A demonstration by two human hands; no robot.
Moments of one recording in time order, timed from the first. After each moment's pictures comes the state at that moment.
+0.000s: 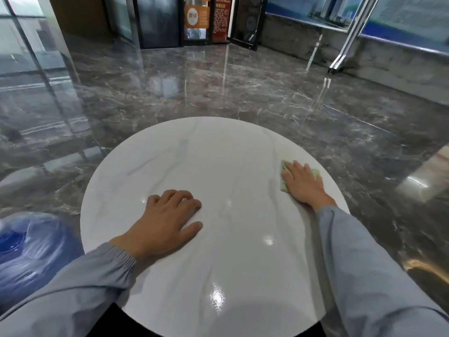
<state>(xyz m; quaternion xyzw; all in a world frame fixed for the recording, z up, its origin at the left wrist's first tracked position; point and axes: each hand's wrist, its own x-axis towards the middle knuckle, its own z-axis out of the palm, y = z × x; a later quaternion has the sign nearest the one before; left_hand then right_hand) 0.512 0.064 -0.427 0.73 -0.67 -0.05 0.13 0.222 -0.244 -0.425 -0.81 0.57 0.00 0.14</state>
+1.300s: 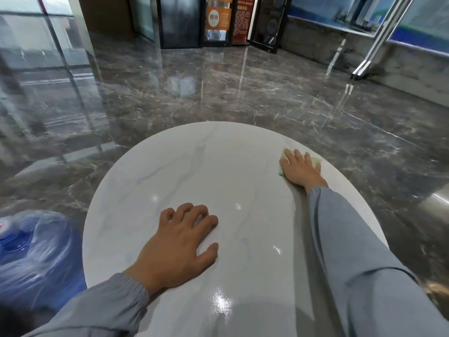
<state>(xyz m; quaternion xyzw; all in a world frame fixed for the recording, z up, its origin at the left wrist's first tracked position) 0.504 0.059 -0.441 0.73 -0.66 -0.01 0.18 0.324 -0.322 -0.422 -0.81 0.57 0.01 0.14</state>
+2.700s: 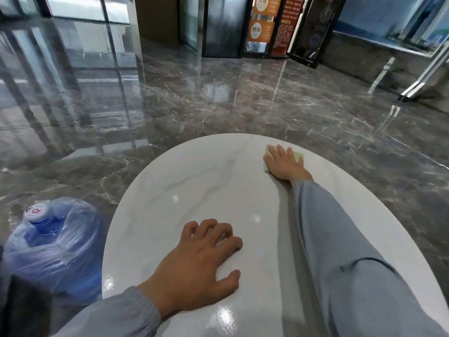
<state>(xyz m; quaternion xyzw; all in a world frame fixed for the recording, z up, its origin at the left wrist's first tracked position) 0.507 0.055 -0.440 0.74 -0.65 -0.02 0.19 0.478 -0.335 -0.418 -0.88 0.45 0.04 0.14</state>
